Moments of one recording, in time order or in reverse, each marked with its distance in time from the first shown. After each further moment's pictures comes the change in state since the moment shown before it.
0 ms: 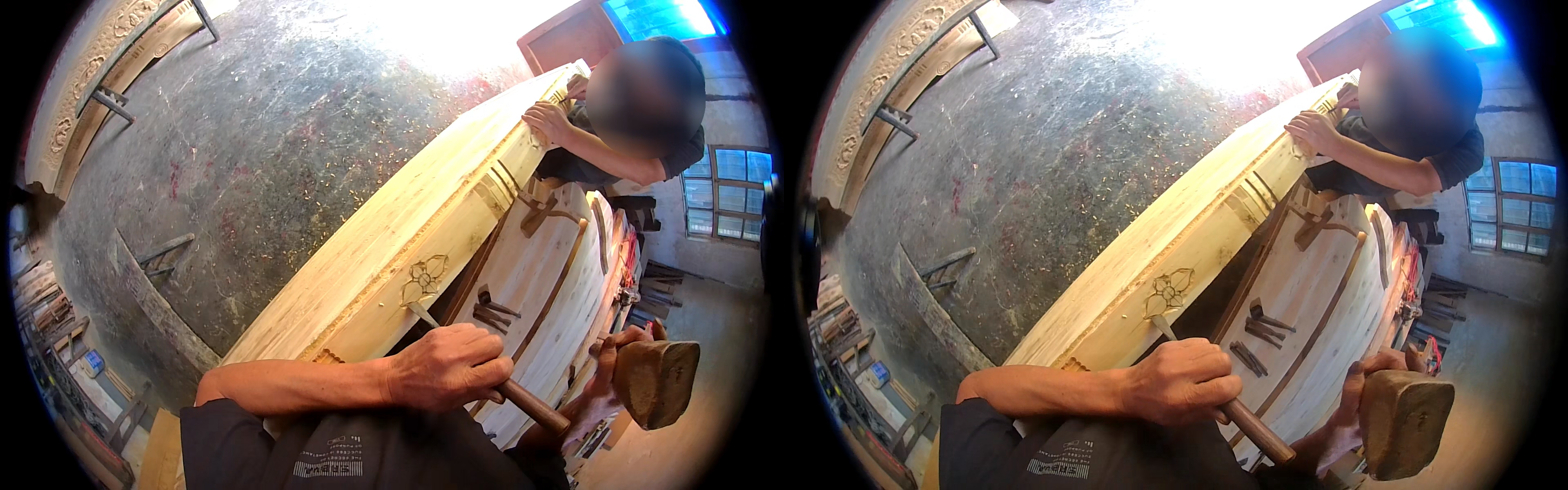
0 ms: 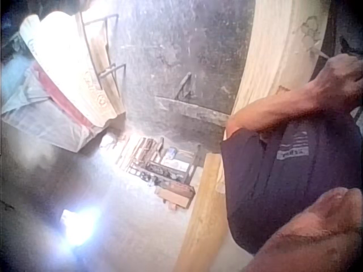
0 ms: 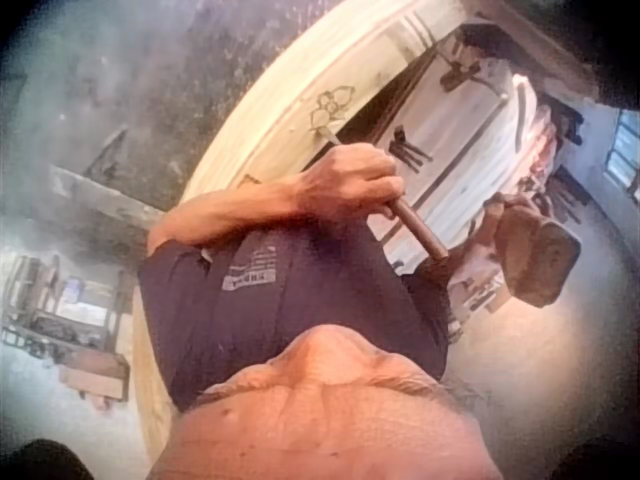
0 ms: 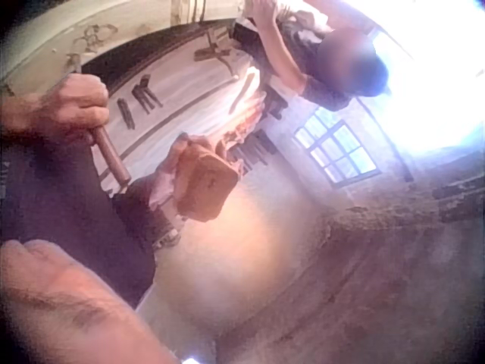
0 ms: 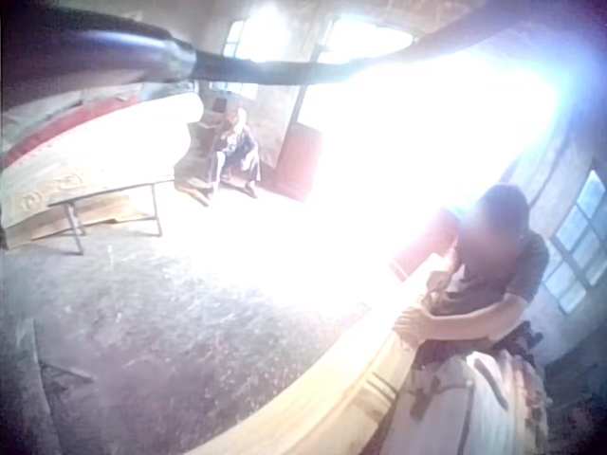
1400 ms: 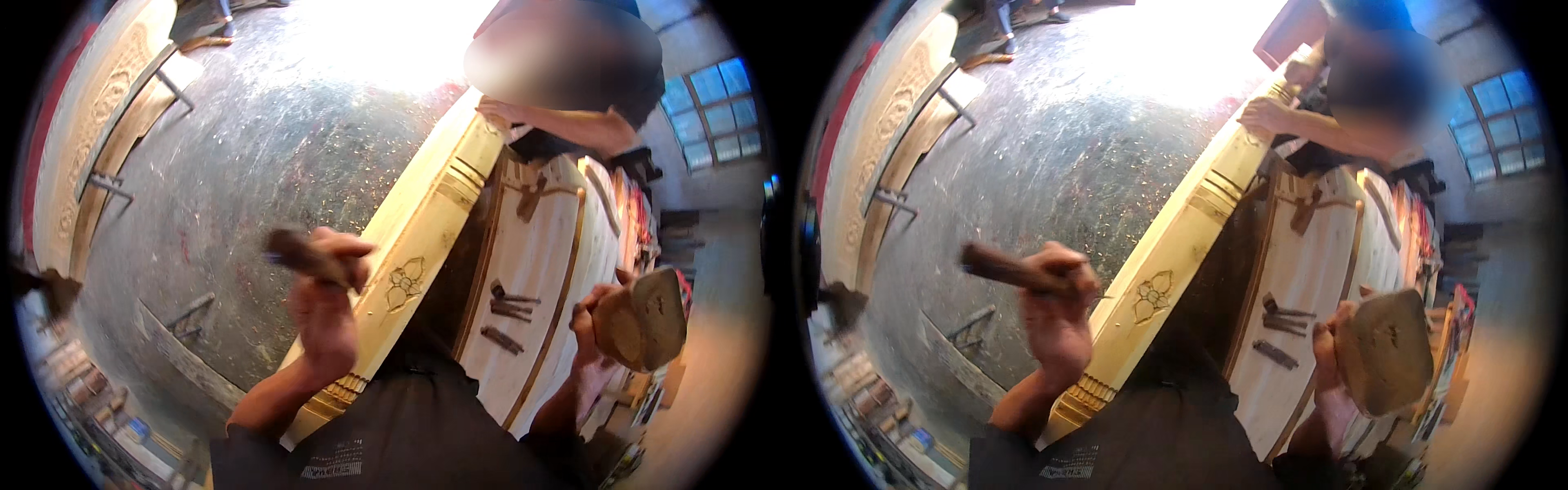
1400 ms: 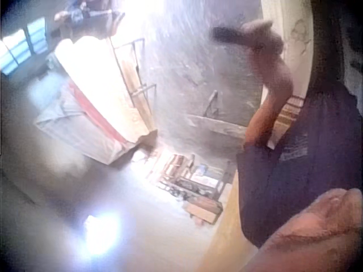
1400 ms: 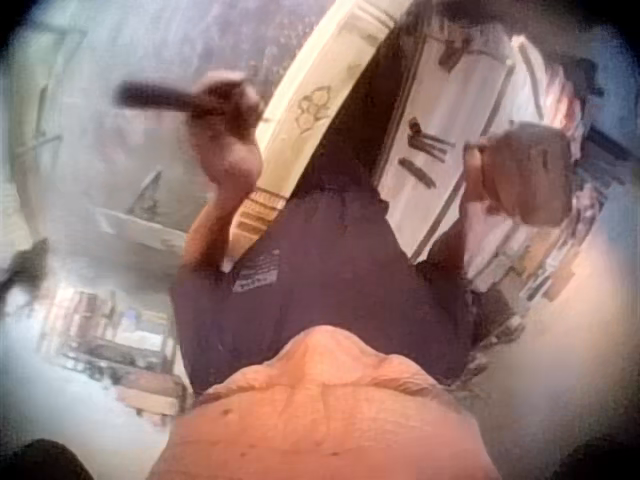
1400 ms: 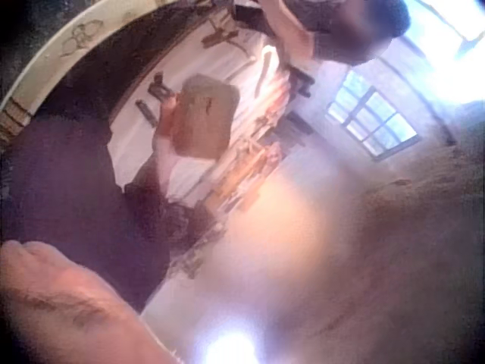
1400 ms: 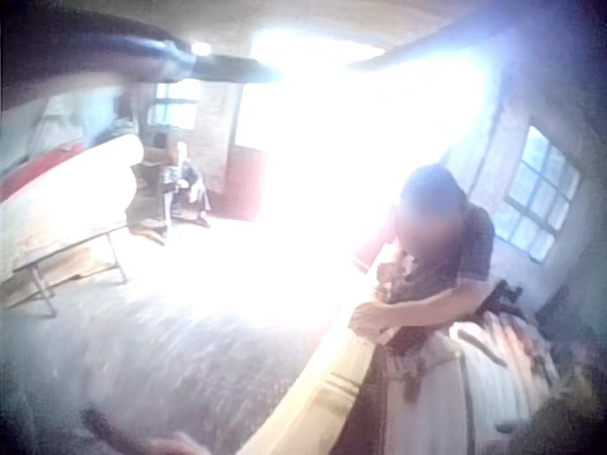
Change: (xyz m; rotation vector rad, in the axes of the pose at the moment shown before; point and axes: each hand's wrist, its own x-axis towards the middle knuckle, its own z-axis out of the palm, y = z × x) left_hand 0.019 0.006 -0.071 -0.186 0.600 -0.323; right_hand -0.020 -0.011 0.014 0.301 0.022 0.249
